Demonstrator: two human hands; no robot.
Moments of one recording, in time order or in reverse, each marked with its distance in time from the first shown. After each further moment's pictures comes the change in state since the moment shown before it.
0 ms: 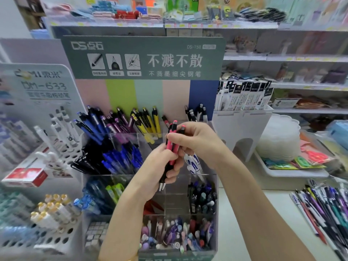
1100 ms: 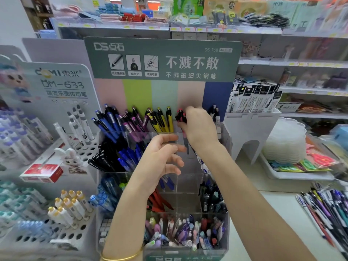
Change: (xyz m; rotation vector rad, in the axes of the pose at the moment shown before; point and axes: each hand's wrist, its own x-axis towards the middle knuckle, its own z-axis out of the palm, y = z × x) left_hand -0.009 0.010 -0.027 -0.036 0.181 0.053; right_hand 0.054 -0.001 0.036 -1.121 0.410 -0.098
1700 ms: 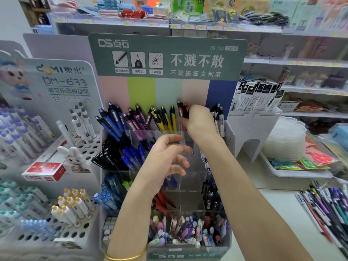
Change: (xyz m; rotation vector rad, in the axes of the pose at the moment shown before) left_hand -0.003 -0.001 -0.002 -0.011 -0.037 -0.018; right_hand 0.011 -0.009 -0.005 0.207 -0.190 0.206
